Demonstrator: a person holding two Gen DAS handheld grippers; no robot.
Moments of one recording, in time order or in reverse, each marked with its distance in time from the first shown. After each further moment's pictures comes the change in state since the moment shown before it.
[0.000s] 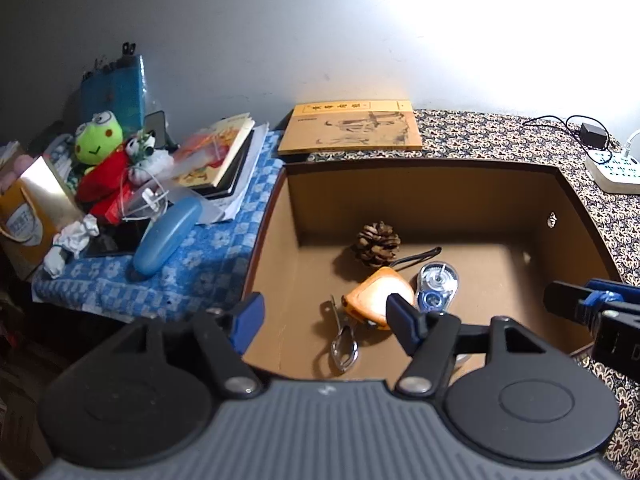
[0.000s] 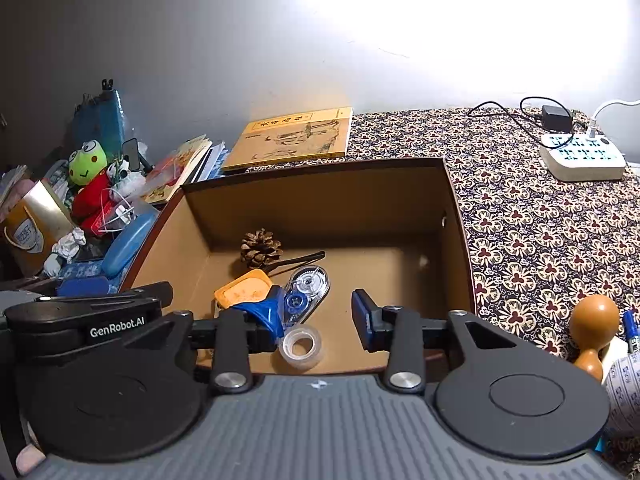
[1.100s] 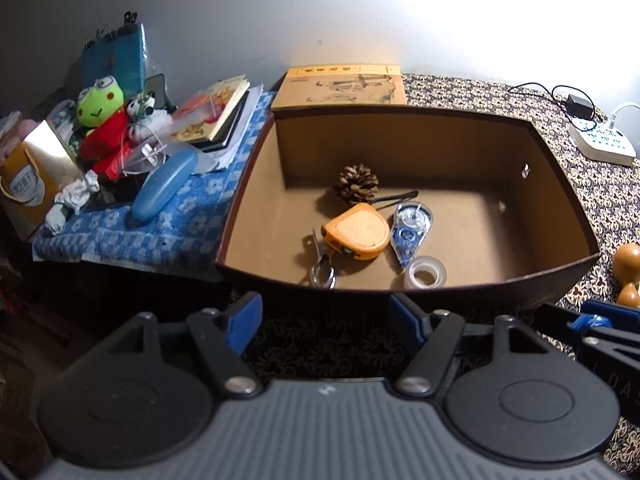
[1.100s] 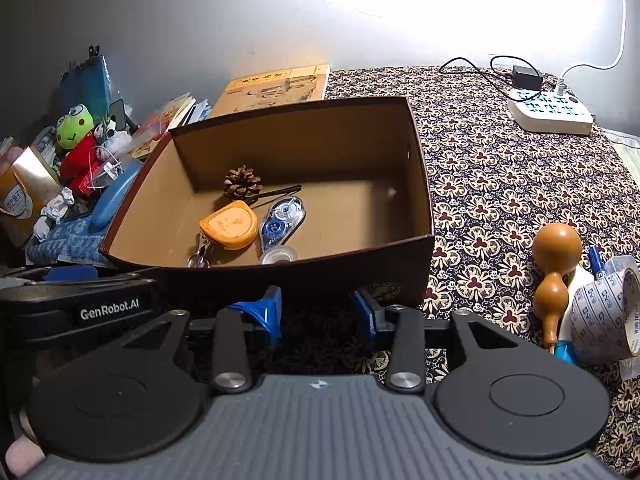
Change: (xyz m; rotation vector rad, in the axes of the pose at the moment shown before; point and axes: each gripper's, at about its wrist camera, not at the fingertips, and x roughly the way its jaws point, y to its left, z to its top) left arm -0.029 -0.016 -0.033 -0.016 0.091 -0.012; right arm -0.030 -0.006 -0.036 0.022 0.103 -0.058
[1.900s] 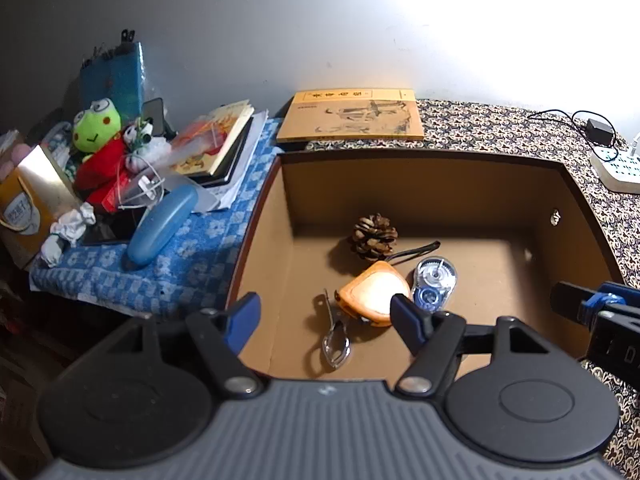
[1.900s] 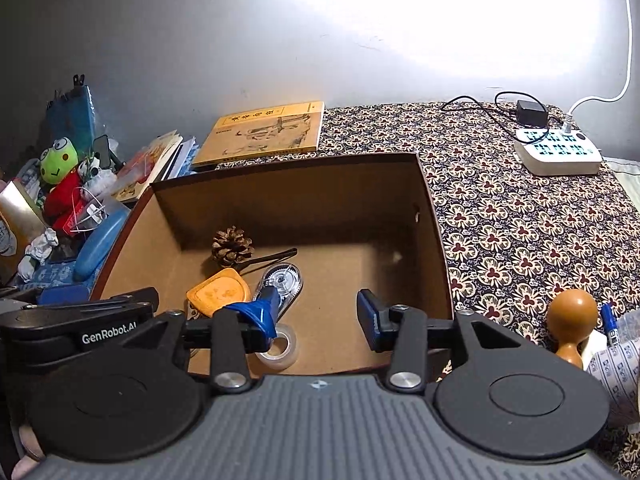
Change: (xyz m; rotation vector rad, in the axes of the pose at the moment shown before) left arm 0.042 0.009 0.044 -0.004 -0.047 0.017; right arm 0.038 0.003 0.044 0.000 -0.083 -0.030
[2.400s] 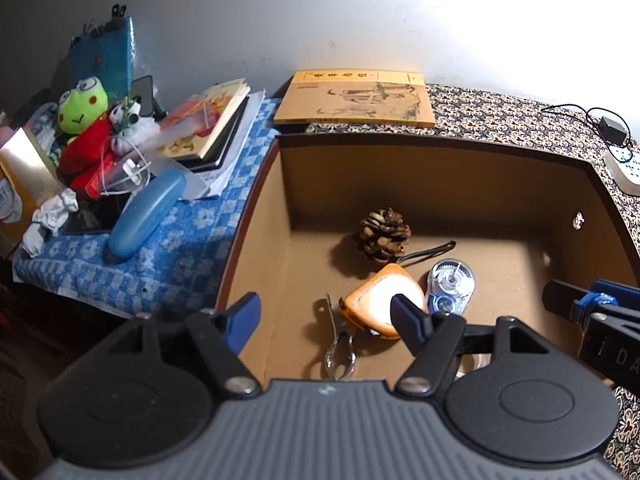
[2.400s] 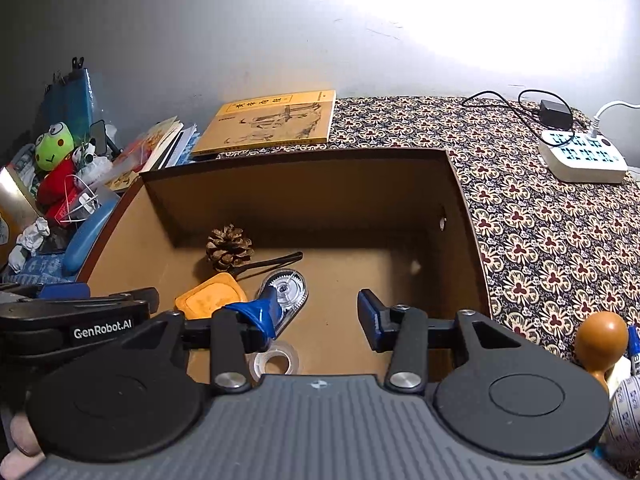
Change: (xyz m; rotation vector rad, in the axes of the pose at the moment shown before) left arm 0.042 0.009 0.009 -0.021 0.051 -0.028; right arm 0.039 0.005 0.009 -0.041 0.021 0.014
